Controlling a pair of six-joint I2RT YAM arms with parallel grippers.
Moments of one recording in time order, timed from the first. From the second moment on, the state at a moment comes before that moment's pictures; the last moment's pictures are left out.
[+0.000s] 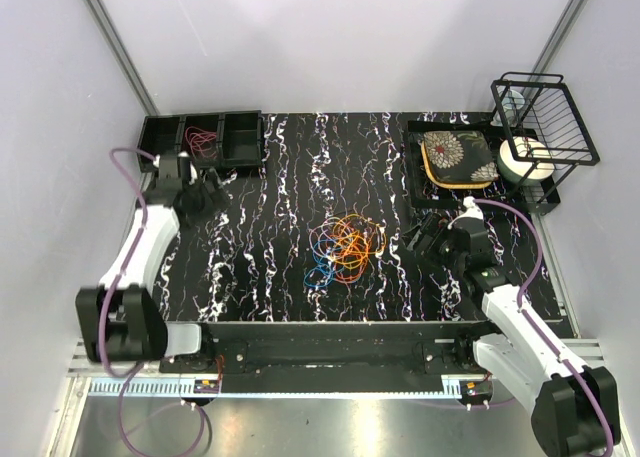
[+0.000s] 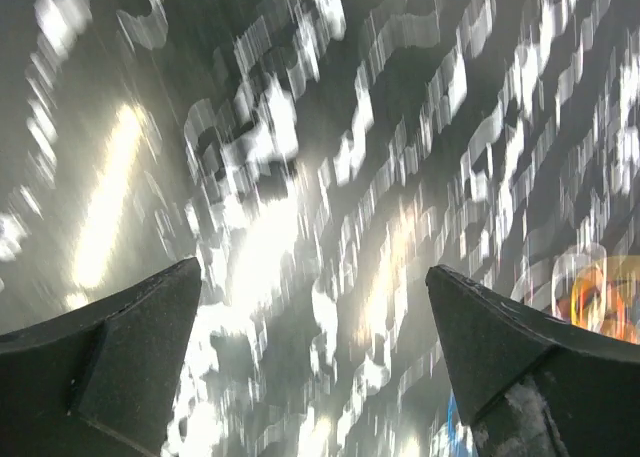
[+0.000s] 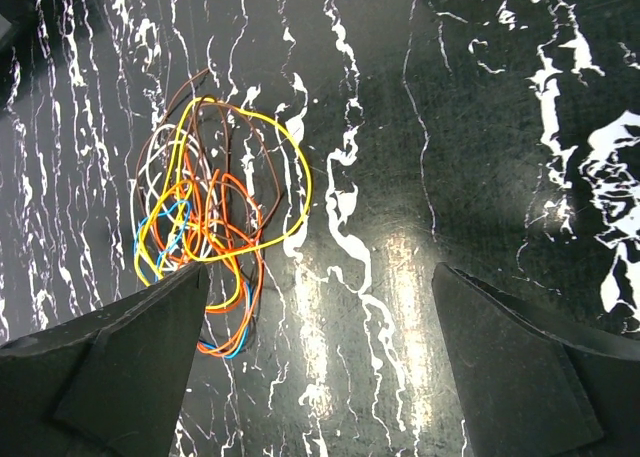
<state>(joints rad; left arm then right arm) 0.04 1.36 1.06 -0.61 0.04 -0.45 0.24 0.83 0.41 -0.16 -0.08 0.68</state>
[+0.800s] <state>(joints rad) -0.53 1.02 0.75 -0.60 0.00 -0.56 0.33 0.75 0.41 -0.23 -0.03 0.82</state>
